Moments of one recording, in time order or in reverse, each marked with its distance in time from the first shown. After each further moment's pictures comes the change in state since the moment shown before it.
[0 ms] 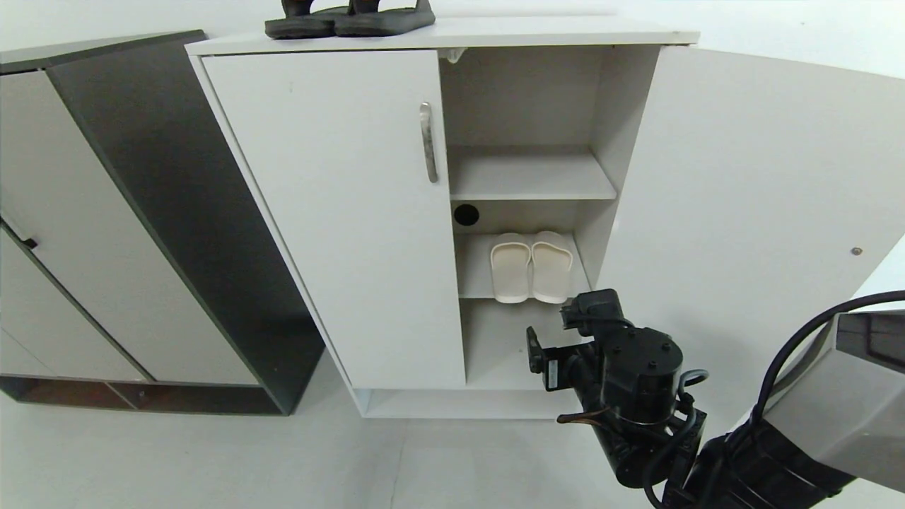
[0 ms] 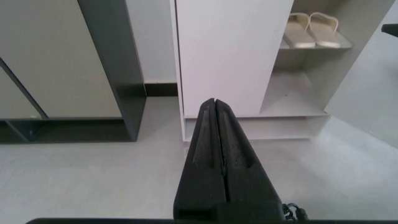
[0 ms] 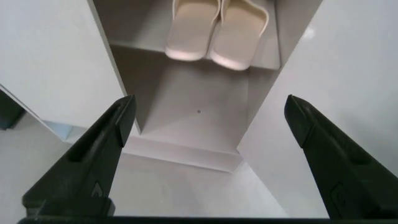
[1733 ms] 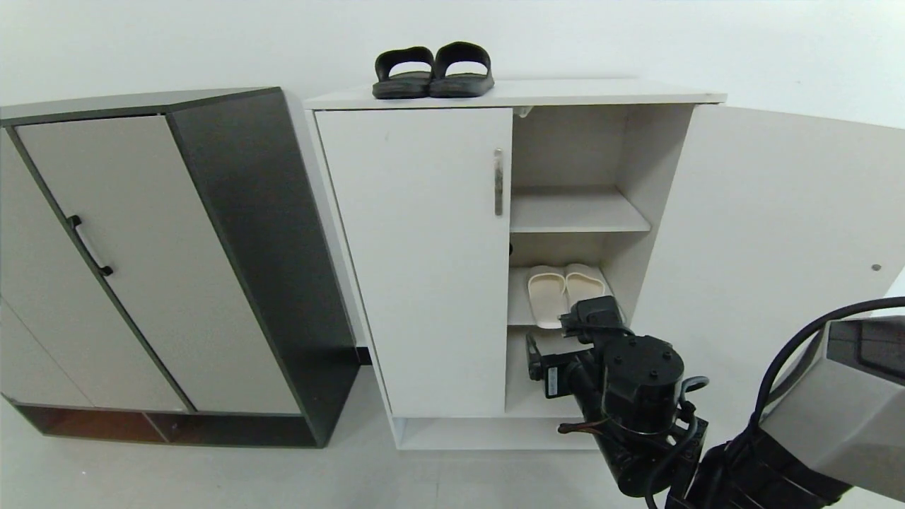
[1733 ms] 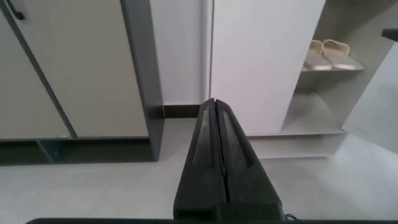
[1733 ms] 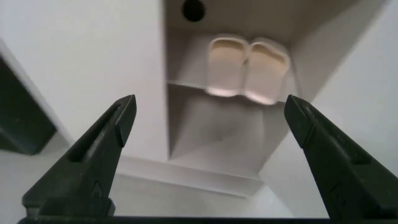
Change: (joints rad) left arm 0.000 0.000 0.000 0.000 -0.002 -0.002; right arm -0.006 0.009 0.026 -0.029 0.006 0.000
